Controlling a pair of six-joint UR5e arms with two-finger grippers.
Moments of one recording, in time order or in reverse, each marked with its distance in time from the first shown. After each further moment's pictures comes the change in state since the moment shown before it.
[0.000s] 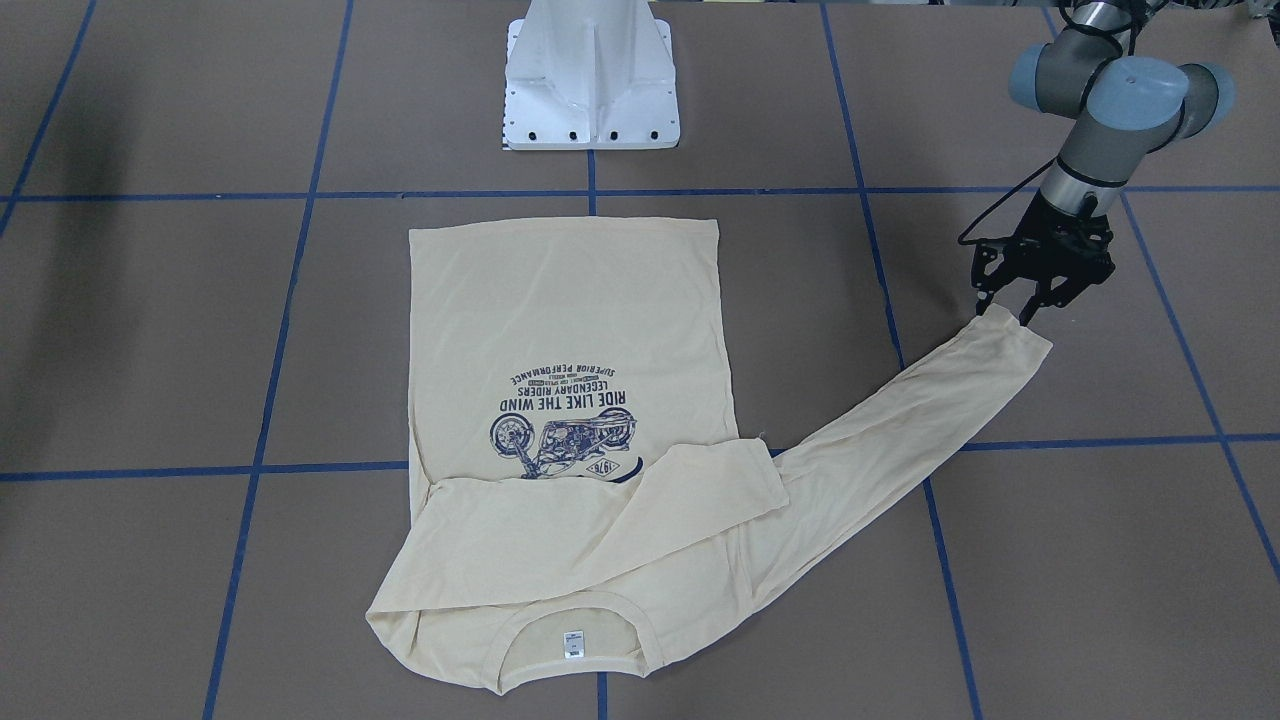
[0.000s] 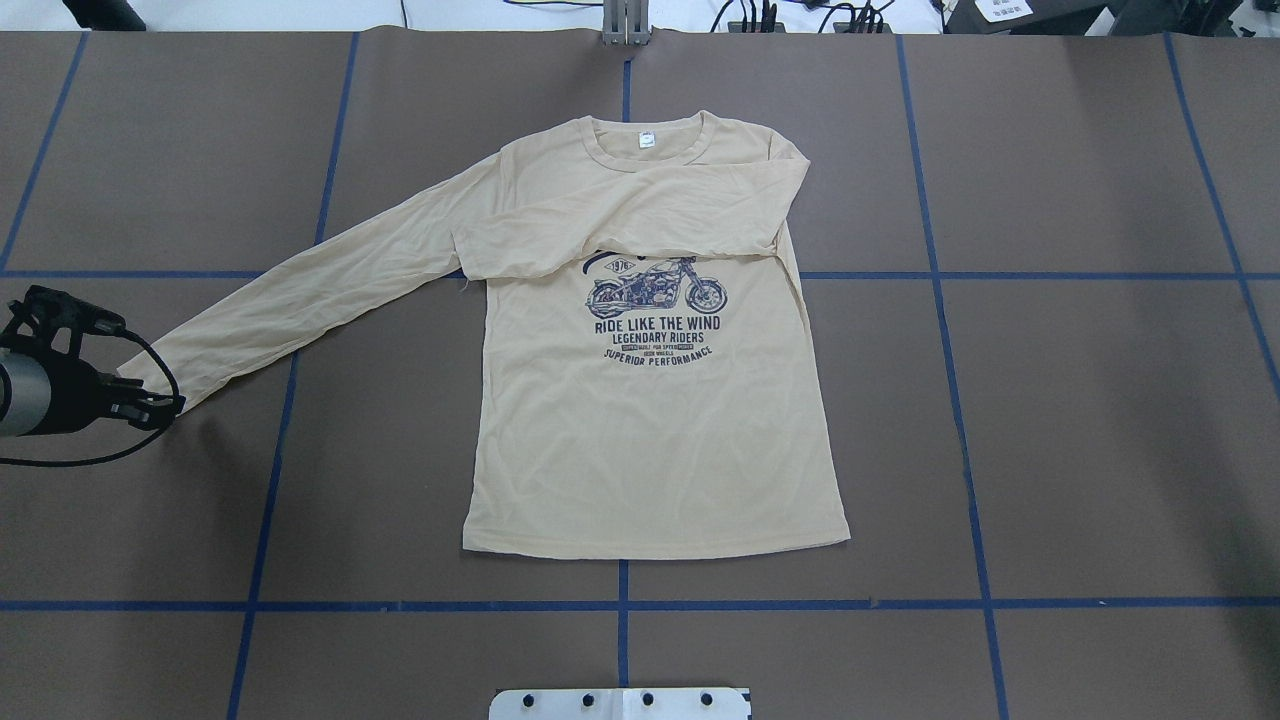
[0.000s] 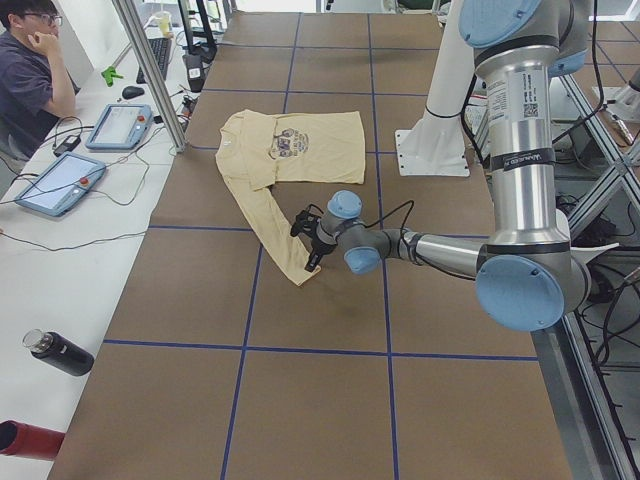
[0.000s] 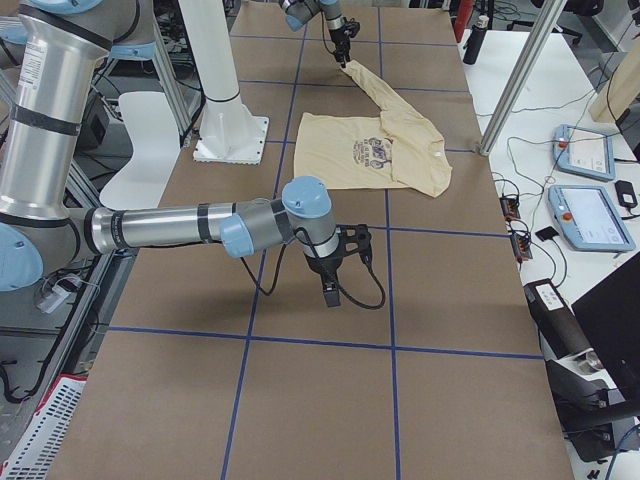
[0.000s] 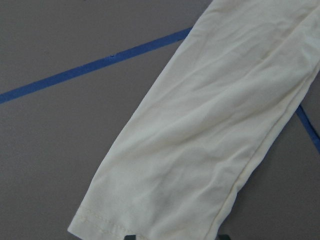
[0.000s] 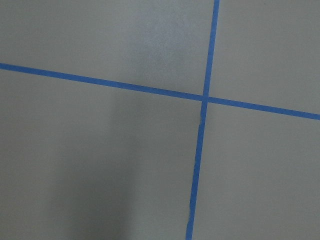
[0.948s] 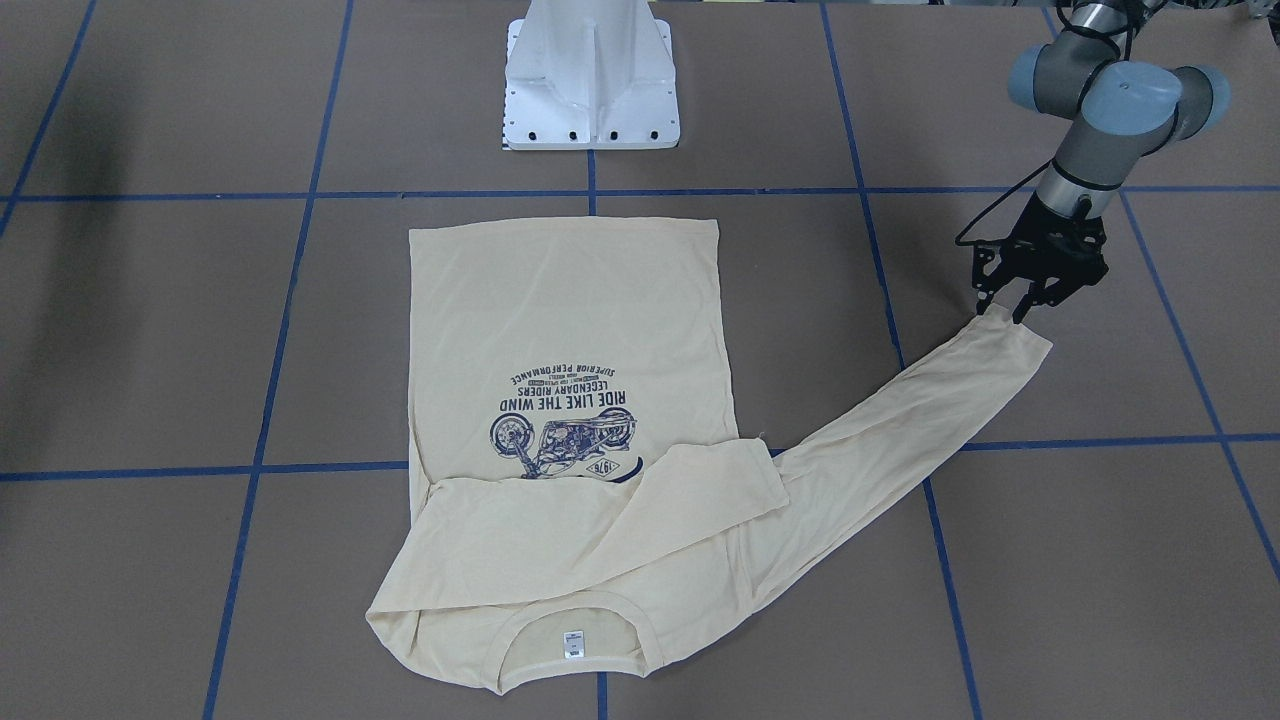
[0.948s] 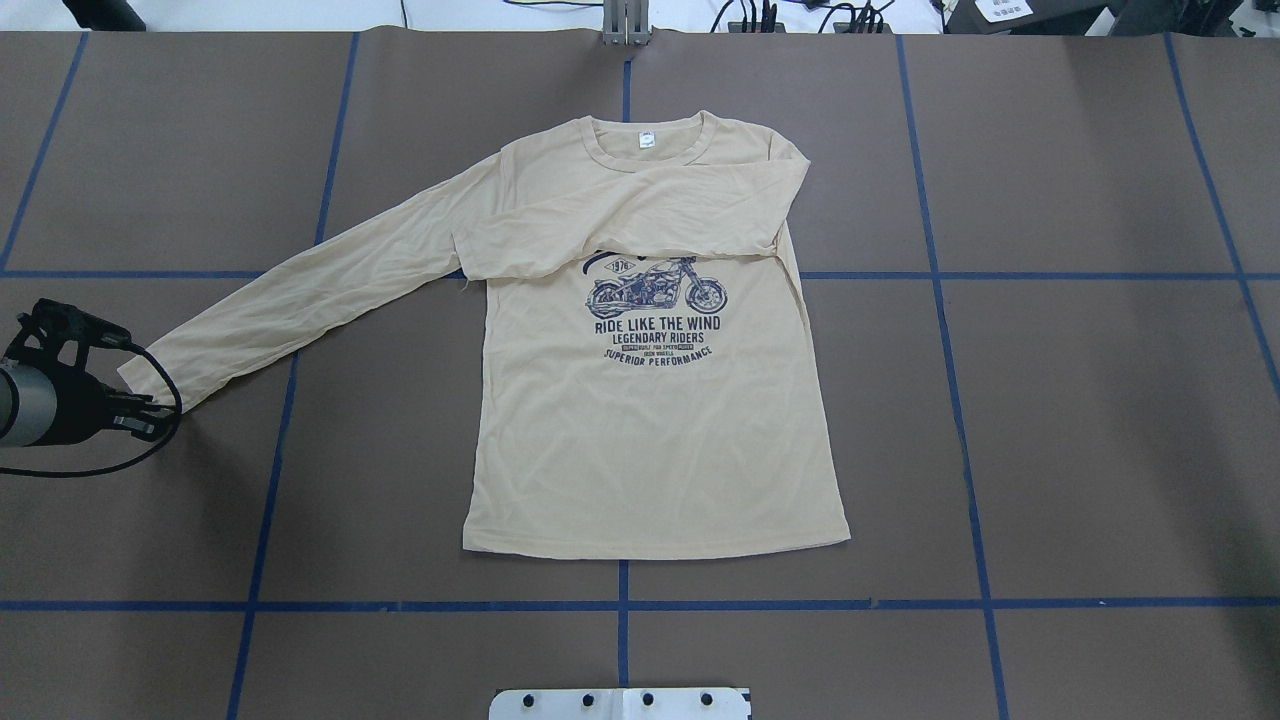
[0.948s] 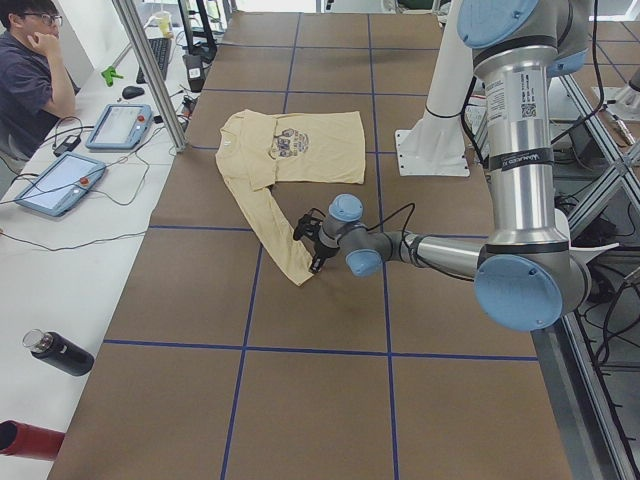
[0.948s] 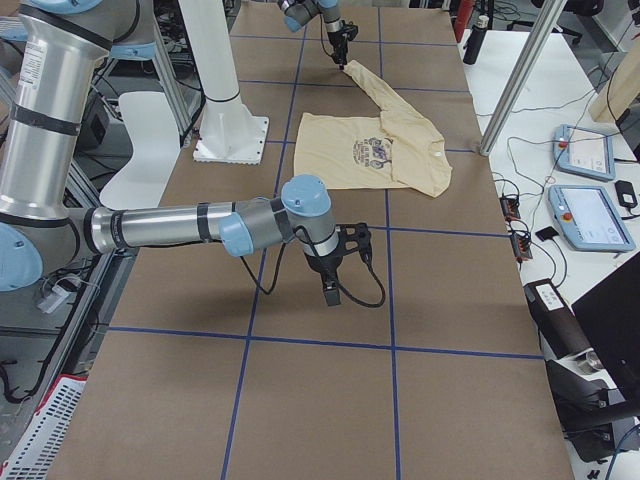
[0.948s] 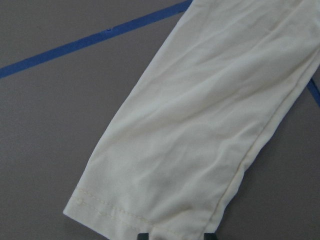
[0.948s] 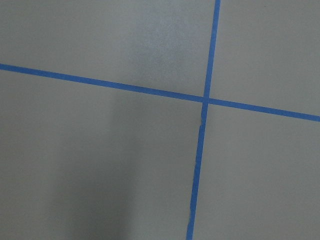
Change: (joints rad) left arm 0.019 0.003 0.018 0.000 -0.001 0.000; right arm 0.000 -0.002 0.005 0.001 -0.001 0.001
